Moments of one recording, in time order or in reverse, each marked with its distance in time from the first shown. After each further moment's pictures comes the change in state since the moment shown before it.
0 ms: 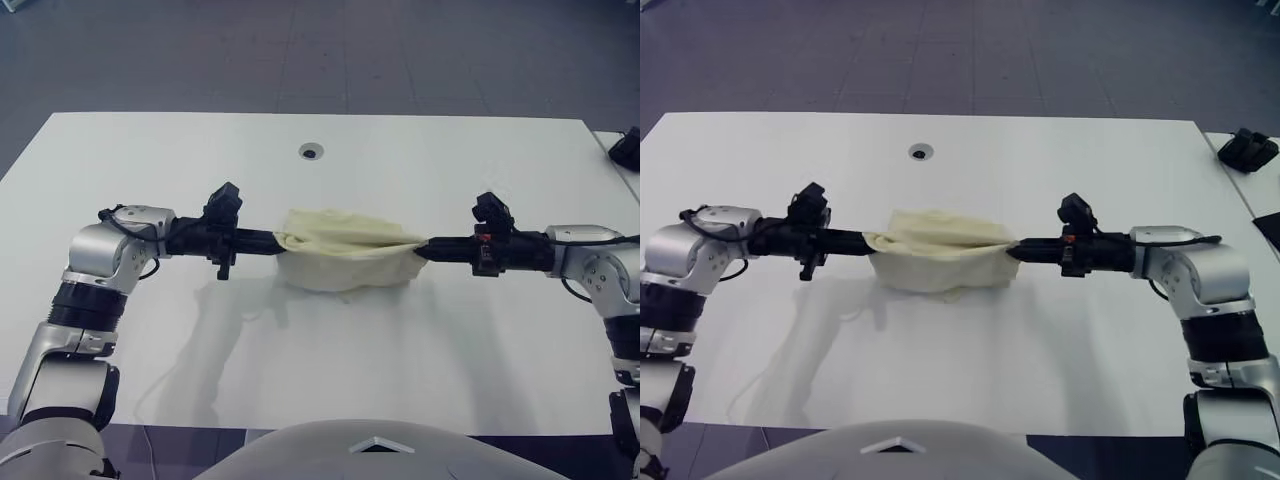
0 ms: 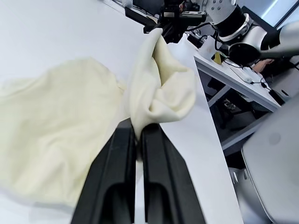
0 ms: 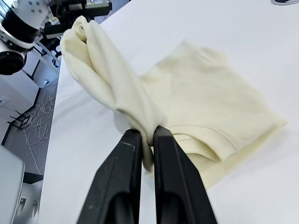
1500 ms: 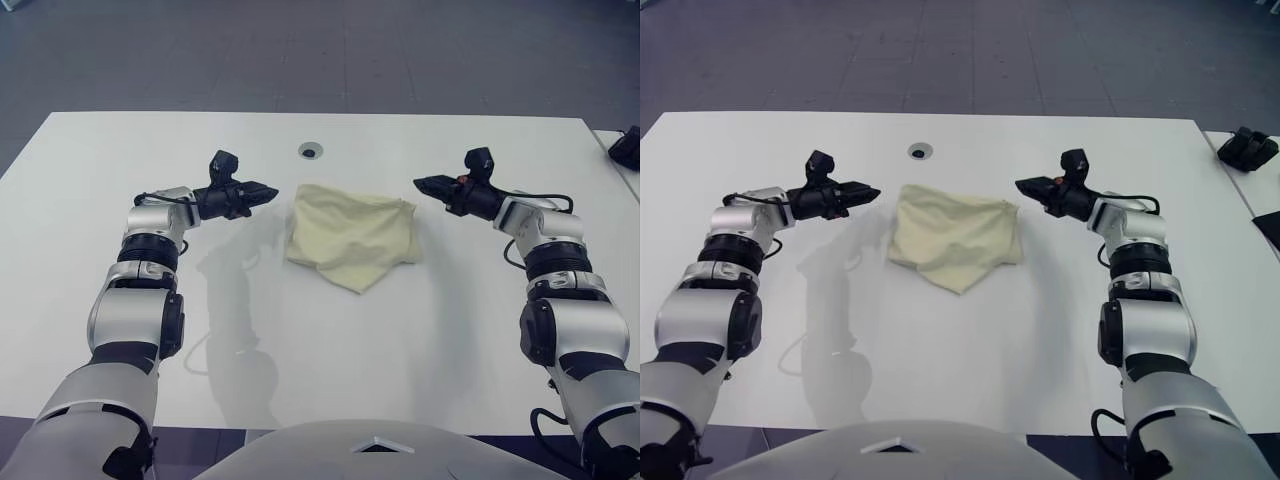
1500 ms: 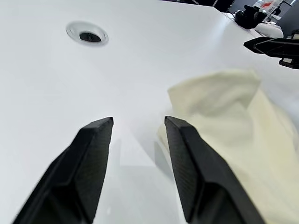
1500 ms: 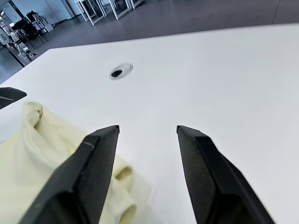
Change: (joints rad) left arm -0.292 -0.269 0.210 0.672 0.398 -0.353 0.368; right arm -0.399 0.353 -0.181 0.781 -0.363 -0.450 -0.358
